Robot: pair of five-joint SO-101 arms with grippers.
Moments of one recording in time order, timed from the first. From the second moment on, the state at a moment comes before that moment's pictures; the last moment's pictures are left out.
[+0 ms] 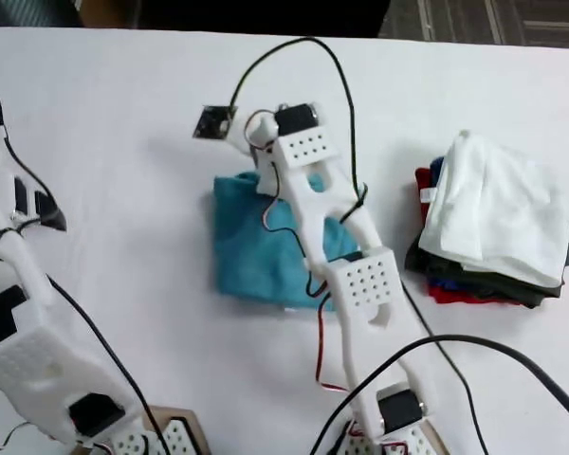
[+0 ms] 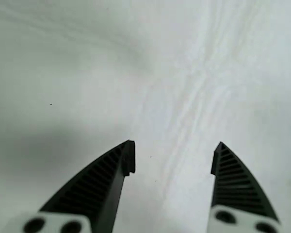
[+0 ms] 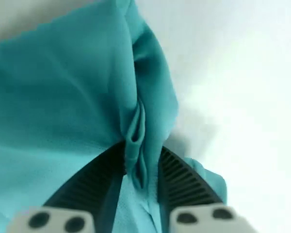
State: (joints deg) left arm -42.2 19.3 -15.8 91.0 -16.6; right arm -24.9 57.3 -63.7 94.2 54.5
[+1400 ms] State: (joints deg) left arm -41.8 19.3 -15.8 91.0 -16.6; right arm -17.3 60.2 -72.4 97.3 53.5
